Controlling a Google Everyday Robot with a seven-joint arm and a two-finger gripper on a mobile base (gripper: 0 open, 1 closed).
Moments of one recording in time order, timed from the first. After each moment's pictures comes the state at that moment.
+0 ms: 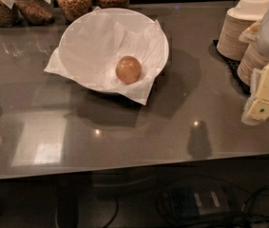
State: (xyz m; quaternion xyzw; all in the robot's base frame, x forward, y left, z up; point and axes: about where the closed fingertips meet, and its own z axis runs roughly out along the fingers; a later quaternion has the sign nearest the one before) arm 0.438 -0.216 0.977 -0.60 0.78 -0.04 0.16
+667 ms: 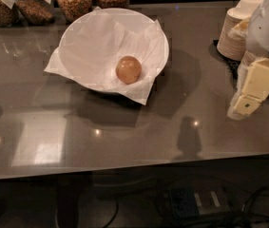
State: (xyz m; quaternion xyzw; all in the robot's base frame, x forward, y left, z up) arm 0.451 -0.195 0.978 -0.61 0.77 -0.02 0.19
